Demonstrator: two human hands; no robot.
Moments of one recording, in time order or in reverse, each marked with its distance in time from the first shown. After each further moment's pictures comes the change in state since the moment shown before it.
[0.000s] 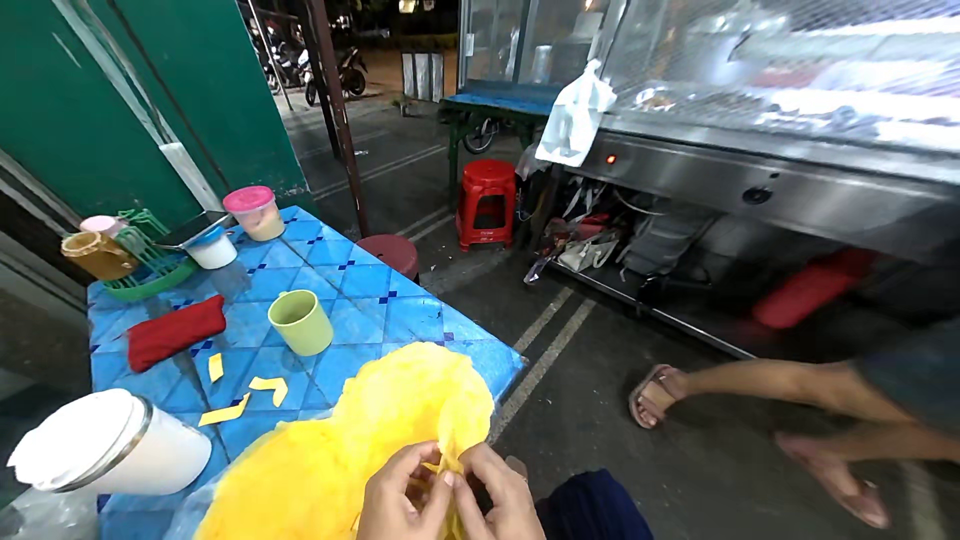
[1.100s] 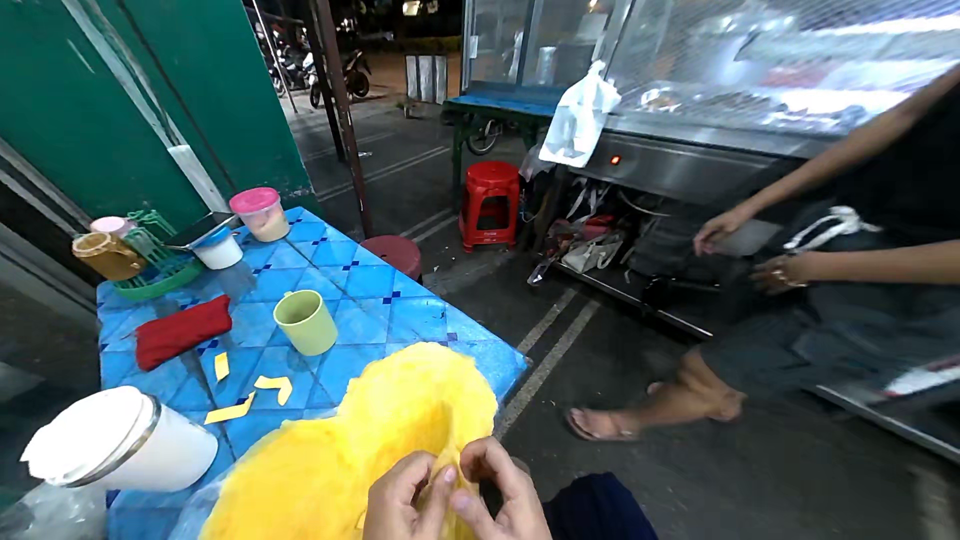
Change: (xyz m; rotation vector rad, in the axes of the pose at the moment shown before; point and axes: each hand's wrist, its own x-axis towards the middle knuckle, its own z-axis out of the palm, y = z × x) left_hand -0.004 0.002 0.000 -0.004 0.046 0.123; right_hand 0.004 -0.008 -0.007 0.317 -0.053 -0.010
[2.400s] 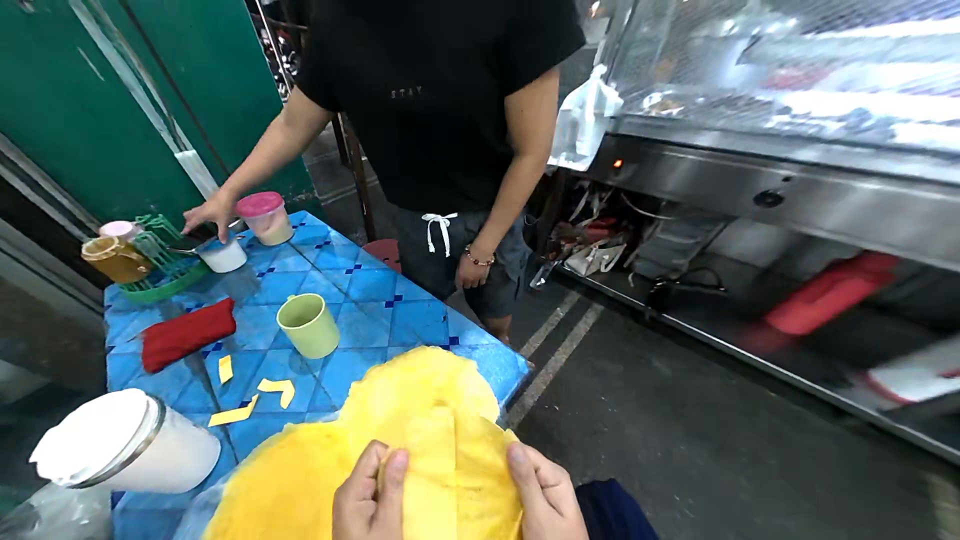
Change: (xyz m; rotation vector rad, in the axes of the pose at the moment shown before) left_hand 0.001 0.006 -0.016 -0.055 0.254 -0.032; right_hand 0.003 -0.014 -0.015 0.254 0.247 0.101
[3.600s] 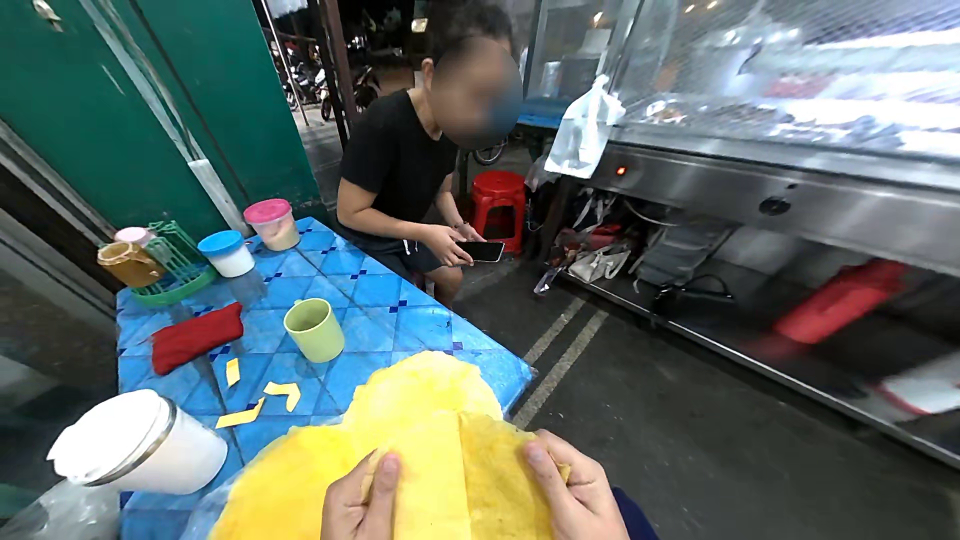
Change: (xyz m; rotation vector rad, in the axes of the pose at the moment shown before) left_hand 0.006 0.009 -0.017 -0.078 -0.035 0.123; right_hand 0.016 -0.025 -0.019 -0.043 -0.086 -0.102
